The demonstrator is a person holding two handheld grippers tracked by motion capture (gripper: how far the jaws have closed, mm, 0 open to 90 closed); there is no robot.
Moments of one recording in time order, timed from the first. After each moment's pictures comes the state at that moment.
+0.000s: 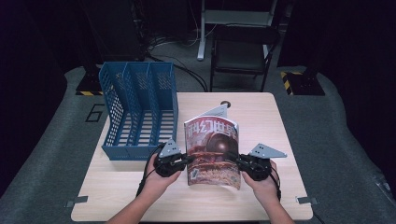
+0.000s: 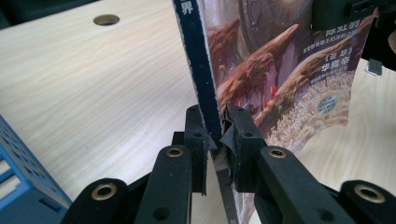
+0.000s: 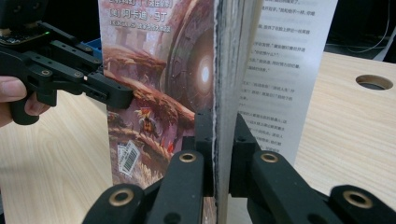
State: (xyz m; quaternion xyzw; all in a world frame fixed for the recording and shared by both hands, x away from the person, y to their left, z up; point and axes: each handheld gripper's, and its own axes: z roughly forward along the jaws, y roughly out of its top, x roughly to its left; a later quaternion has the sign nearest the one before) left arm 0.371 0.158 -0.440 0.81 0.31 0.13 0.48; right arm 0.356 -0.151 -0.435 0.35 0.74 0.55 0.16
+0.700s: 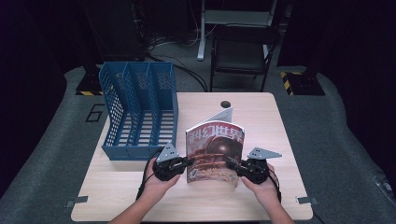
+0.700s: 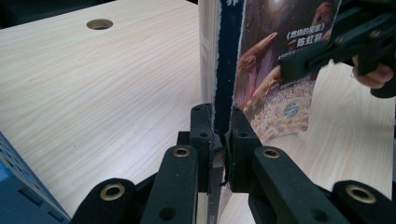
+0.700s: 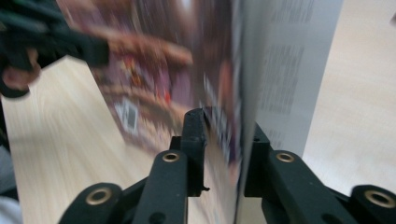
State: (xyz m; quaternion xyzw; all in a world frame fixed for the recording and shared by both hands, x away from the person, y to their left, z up) left arm 0.363 0.161 -0.448 0.80 0.30 0.12 0.50; right arm 0.365 -0.156 -0.467 0.38 0.77 0.51 0.10
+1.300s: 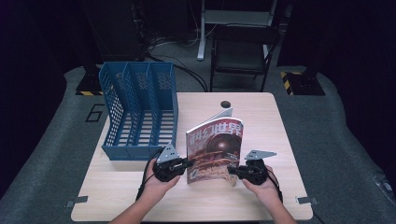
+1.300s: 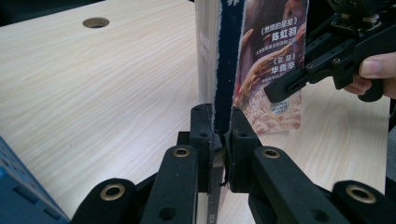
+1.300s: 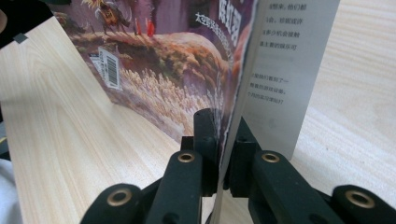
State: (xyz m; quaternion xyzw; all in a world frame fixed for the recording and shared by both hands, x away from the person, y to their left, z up) left arm 0.361 0.161 -0.446 0.81 0.30 0.12 0.50; right arm 0.374 -0.161 -0.489 0.38 0.80 0.46 0.06
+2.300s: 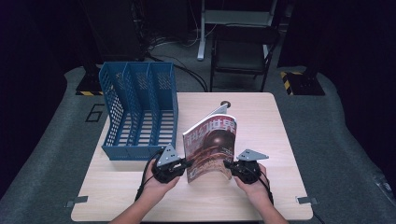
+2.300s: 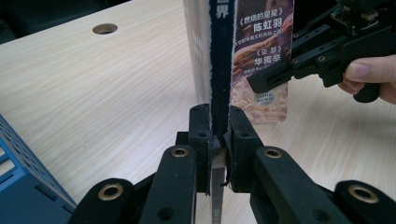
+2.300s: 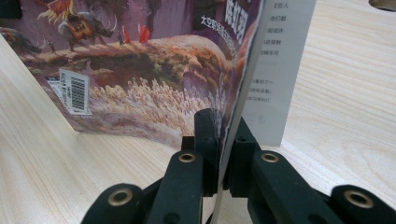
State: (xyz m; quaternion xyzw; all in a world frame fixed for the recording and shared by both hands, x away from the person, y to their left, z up) left arm 0.353 0.160 -0.441 0.81 0.29 0.14 0.49; right arm 0.371 -0.134 -0.487 0.39 0.79 0.45 0.16
